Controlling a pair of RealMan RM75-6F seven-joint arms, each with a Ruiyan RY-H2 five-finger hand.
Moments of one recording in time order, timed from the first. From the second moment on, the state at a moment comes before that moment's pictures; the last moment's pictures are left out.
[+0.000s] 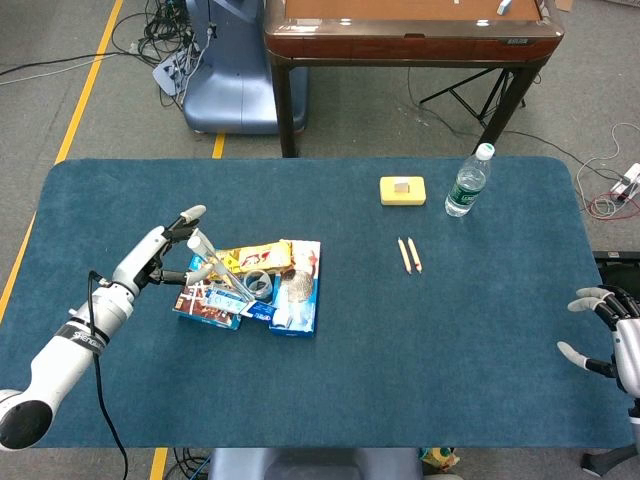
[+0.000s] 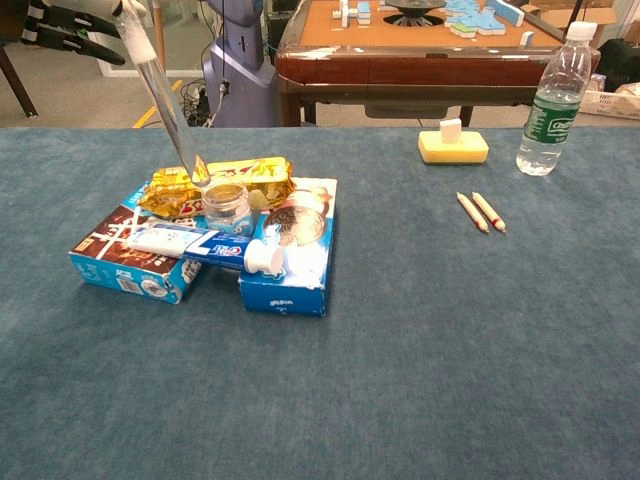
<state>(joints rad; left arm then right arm) -0.66 -0.89 -0.46 -1.98 0.85 0.66 -0.57 0.03 -1.02 0.10 -1.65 -1.49 1.54 0.15</state>
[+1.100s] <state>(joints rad) -0.64 -0.90 -0.42 -1.92 0.95 0.68 -0.55 0.03 -1.02 0.10 -1.65 -1.49 1.55 0.16</state>
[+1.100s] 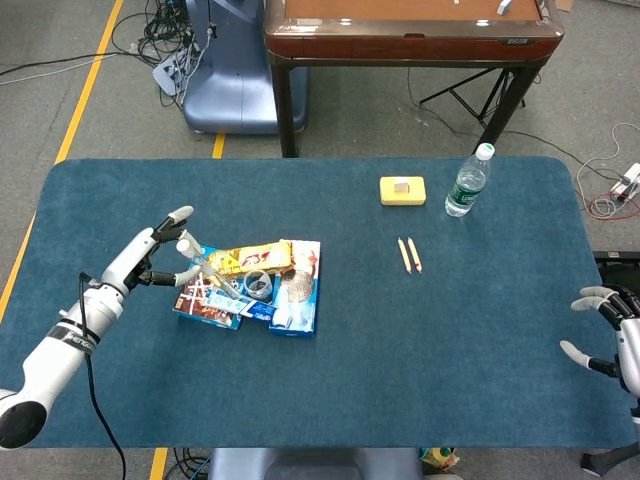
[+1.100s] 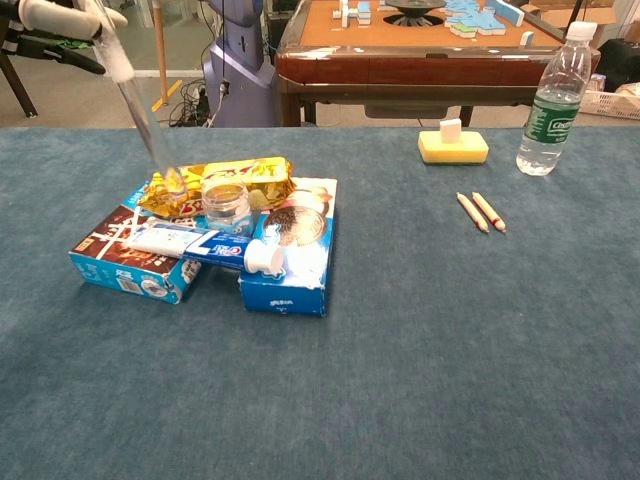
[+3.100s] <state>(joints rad) -0.79 -1.11 -0.39 -1.84 0.72 0.79 -0.31 0.03 -1.01 0.11 -1.65 -1.48 1.55 0.18</state>
